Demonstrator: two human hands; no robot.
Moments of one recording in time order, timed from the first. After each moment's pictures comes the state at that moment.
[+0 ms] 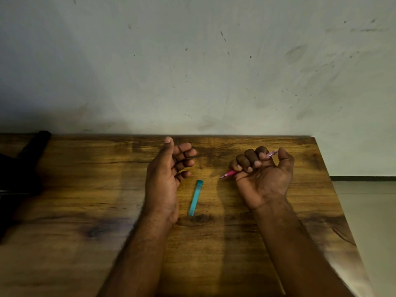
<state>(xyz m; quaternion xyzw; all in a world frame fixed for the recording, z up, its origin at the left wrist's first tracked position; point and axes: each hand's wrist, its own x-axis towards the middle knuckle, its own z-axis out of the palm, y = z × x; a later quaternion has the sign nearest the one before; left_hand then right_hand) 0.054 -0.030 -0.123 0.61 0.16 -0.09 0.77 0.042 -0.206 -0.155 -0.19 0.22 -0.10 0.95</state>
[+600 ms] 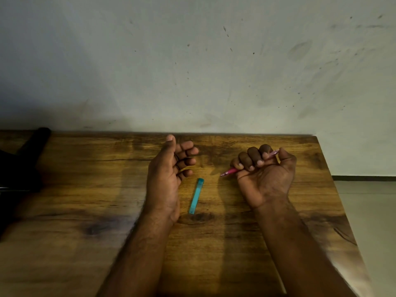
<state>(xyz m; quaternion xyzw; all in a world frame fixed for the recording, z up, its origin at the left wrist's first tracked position) 0.053 -0.030 -0.124 0.61 0.16 -0.10 0.77 0.042 -0.207 -0.155 -0.19 0.21 -0.10 0.95</state>
